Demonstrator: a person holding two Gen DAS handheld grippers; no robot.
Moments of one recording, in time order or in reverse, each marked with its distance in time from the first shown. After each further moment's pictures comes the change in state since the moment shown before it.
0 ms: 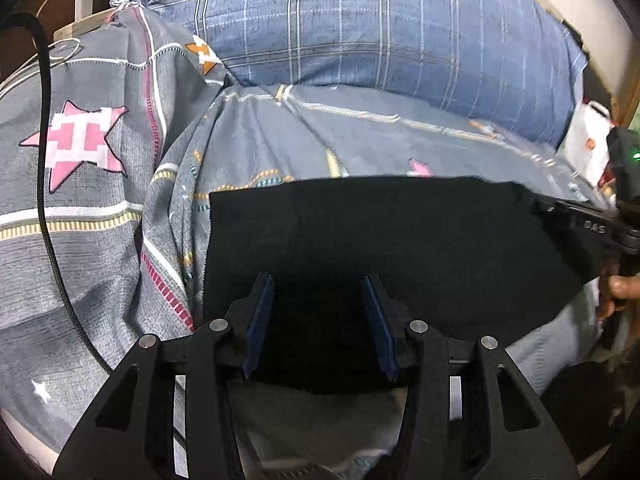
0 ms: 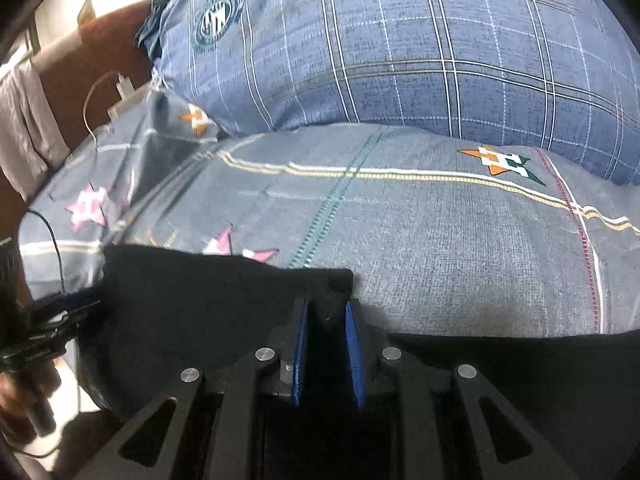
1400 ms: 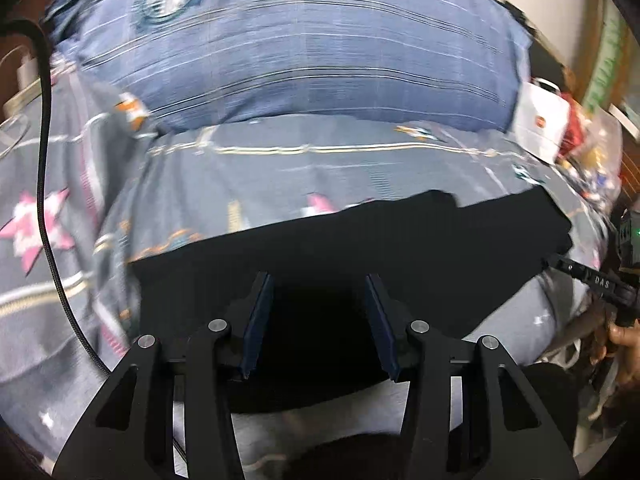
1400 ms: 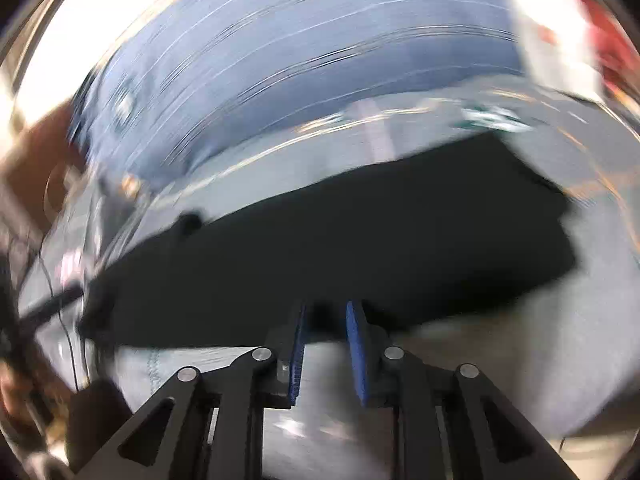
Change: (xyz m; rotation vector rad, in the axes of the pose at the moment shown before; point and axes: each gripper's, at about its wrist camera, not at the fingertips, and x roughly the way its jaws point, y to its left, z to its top) left arm -0.027 -0.076 0.028 0.163 -0.024 -0.135; right arm -0.131 -0.112 -0.134 0.430 -0.140 -0.143
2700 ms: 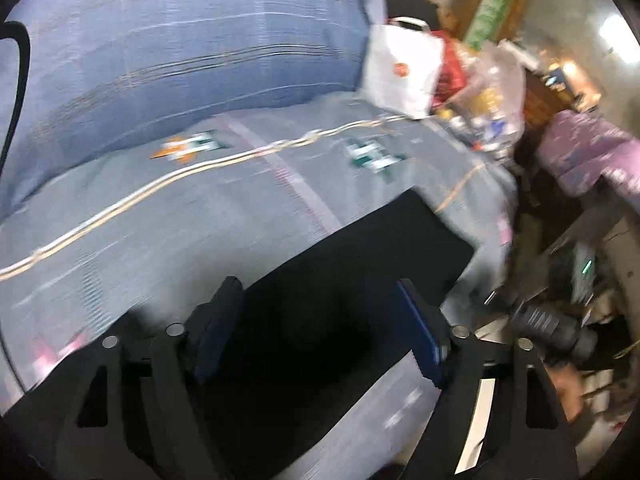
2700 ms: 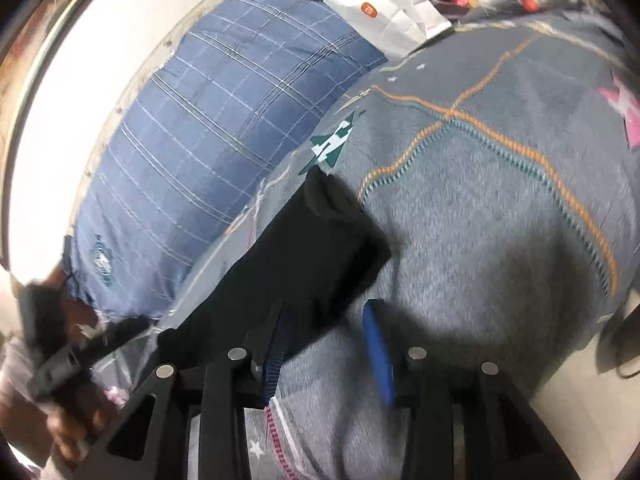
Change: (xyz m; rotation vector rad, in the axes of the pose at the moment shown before) left arm 0.103 -0.200 0.092 0.239 0.116 -0.438; right arm -0.040 -0.111 -0.027 0.419 -0.210 0.107
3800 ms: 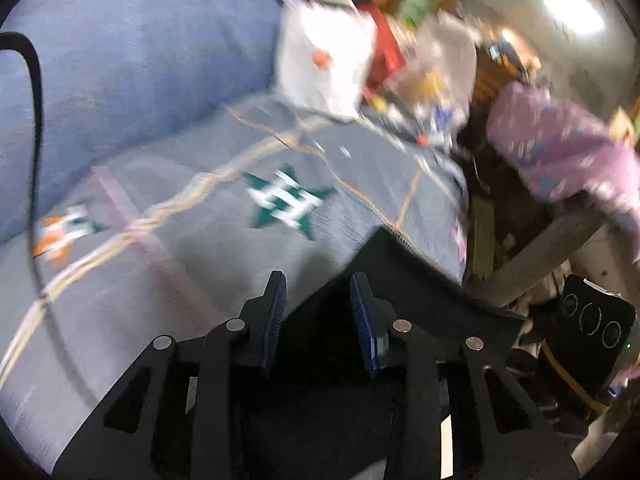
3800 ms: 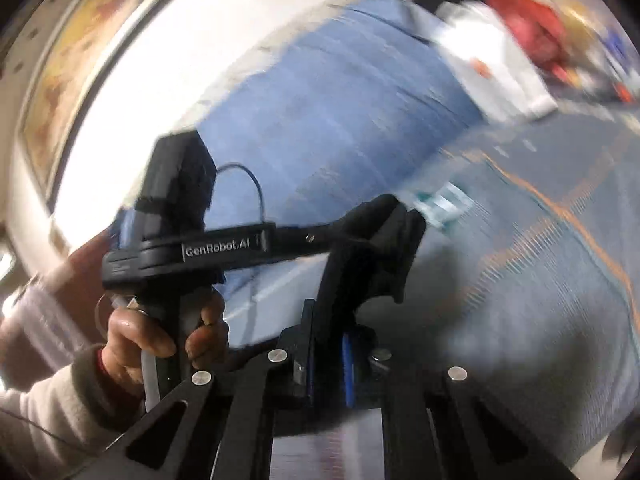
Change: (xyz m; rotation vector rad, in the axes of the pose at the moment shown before) left arm 0.050 -0.034 0.082 0.124 0.039 -0.172; right arm -0.004 0.083 0.021 -0.293 -0.123 0.187
